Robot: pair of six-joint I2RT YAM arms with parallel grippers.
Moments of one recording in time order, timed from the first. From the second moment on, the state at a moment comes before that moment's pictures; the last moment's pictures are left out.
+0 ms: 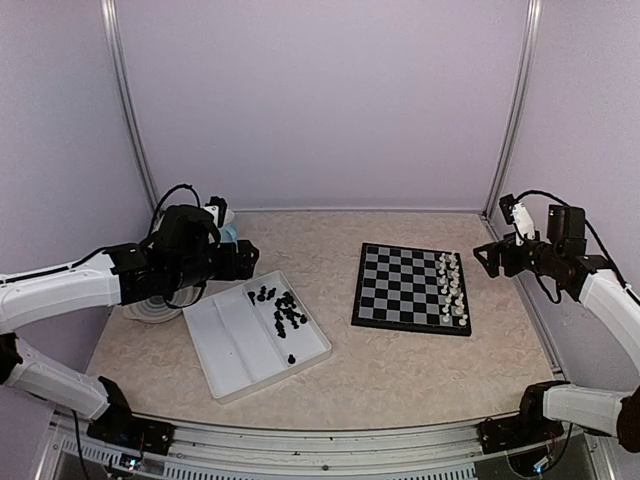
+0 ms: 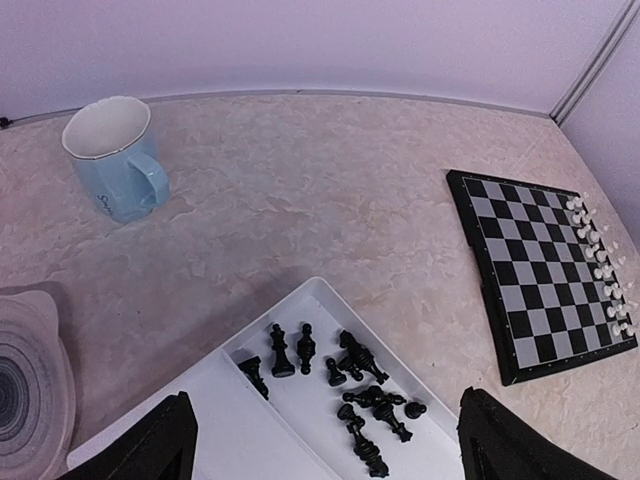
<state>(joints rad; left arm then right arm) -0.77 1.25 0.91 -0.22 -0.35 -0.45 -0.02 0.97 0.76 -0.28 -0.33 -0.24</state>
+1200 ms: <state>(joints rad) -0.90 2.26 1.68 -0.12 0.05 -0.69 -0.10 1.76 1.22 -0.29 -0.47 -0.23</state>
